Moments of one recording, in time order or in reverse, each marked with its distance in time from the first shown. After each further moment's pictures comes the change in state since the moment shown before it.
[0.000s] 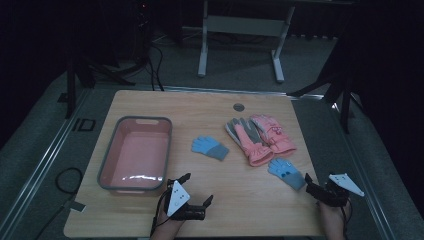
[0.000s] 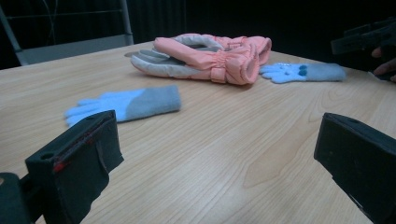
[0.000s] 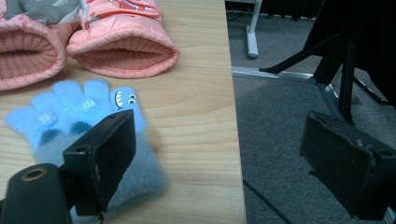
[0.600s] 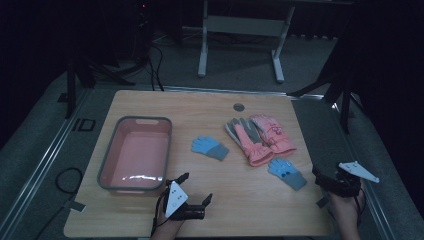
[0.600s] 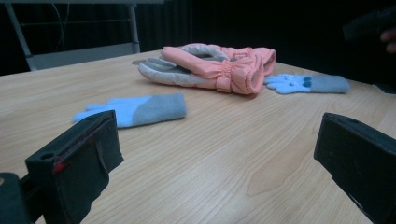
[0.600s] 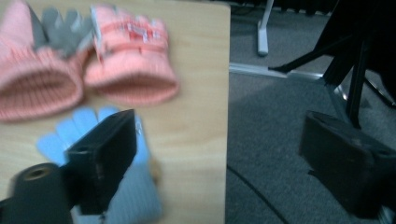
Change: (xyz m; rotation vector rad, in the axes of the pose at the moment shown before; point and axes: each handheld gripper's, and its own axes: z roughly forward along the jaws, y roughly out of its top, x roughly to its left) left arm 0.000 -0.001 -0.002 -0.039 0.017 -0.014; right arm -0.014 0.052 -0.015 0.046 0.061 -0.020
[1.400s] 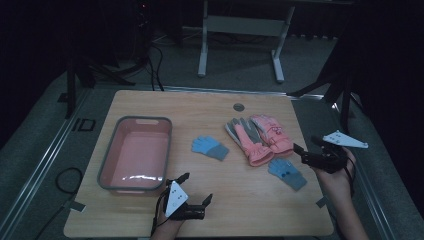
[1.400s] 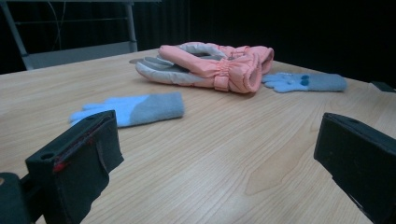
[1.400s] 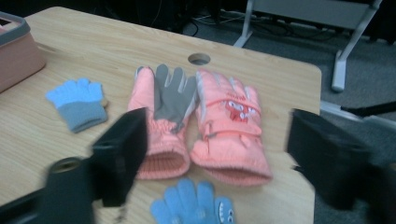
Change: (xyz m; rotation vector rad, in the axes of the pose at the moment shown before) left arm 0.001 0.000 0.000 0.003 -0.007 -0.009; right arm 0.050 0.092 0.003 -0.020 0.280 -0.126
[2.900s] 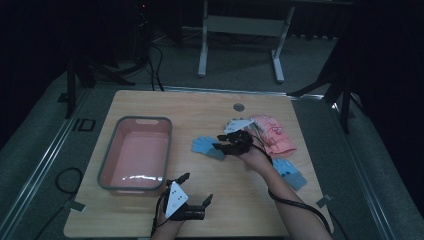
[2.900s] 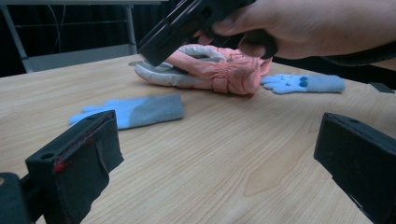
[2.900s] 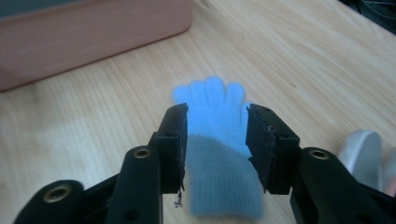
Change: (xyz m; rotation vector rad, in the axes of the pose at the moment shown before) left arm -0.001 0.000 -0.001 -0.009 -0.004 0.011; right arm 0.149 0.029 0.191 0.180 0.493 -0.370
